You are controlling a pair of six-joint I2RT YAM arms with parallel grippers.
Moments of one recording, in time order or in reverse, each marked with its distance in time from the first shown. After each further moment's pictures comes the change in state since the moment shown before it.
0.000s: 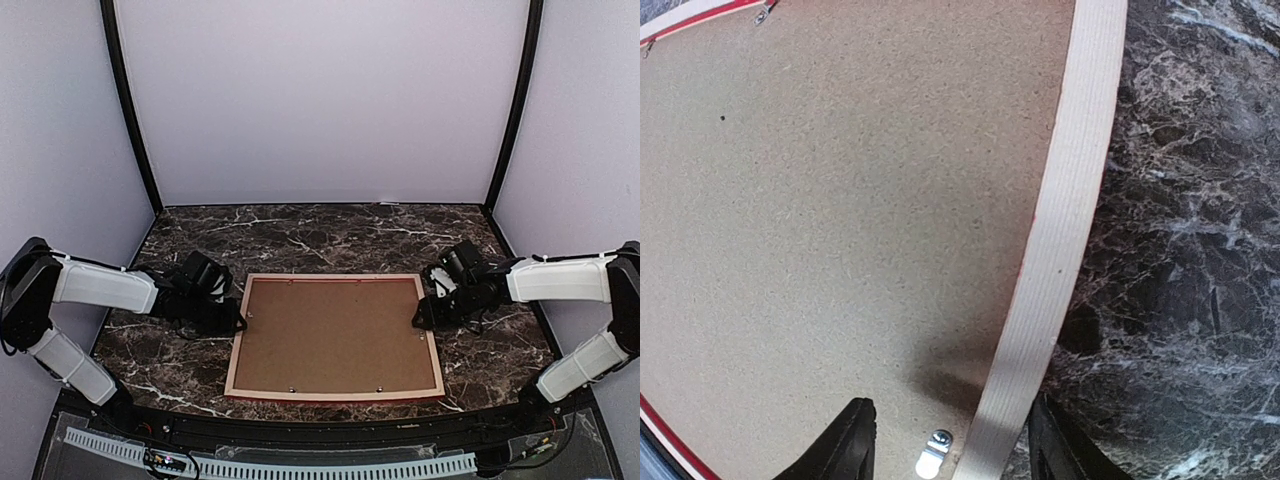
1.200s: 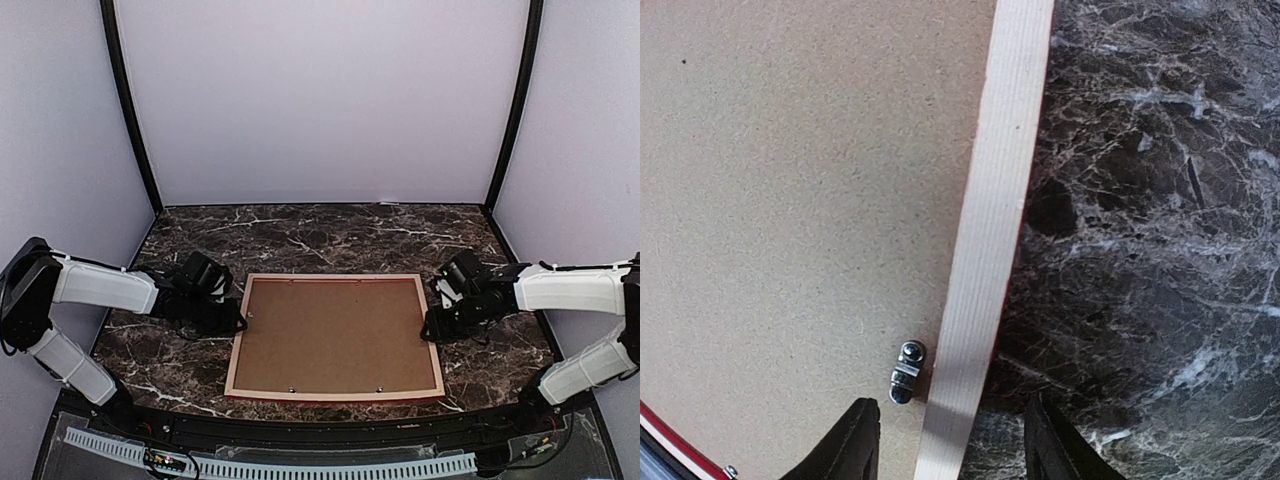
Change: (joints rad) left arm -0.006 -0.001 -0.001 0.003 -0.014 -0.006; right arm 0.071 -0.088 -0.035 -0.137 0.090 0.098
